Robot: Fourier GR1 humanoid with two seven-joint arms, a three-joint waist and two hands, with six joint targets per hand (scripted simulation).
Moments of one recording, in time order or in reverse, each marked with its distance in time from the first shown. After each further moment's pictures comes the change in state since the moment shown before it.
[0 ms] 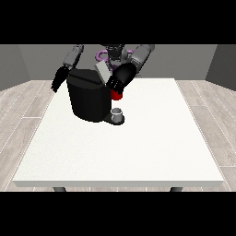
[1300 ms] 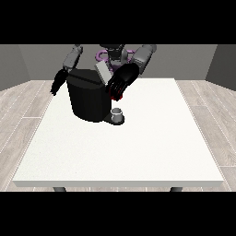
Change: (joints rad) left arm -0.032 0.062 -0.017 -0.016 -0.080 0.069 -0.096; right arm -0.036 -0.016 -0.006 0.020 0.031 -0.022 0.003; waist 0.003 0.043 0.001
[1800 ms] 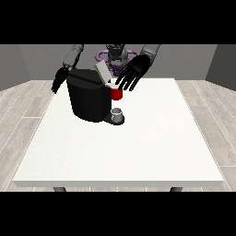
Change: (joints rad) left arm 0.083 -0.064 0.003 -0.003 0.008 -0.010 0.039; right arm 0.082 -0.015 -0.047 0.076 -0.035 0.015 -0.040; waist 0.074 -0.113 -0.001
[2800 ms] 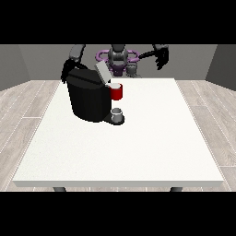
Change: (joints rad) left arm 0.537 -0.416 0.286 -0.042 0.476 -0.085 -0.096; right arm 0.301 -0.007 -0.080 0.119 -0.045 -0.003 -0.062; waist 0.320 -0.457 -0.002
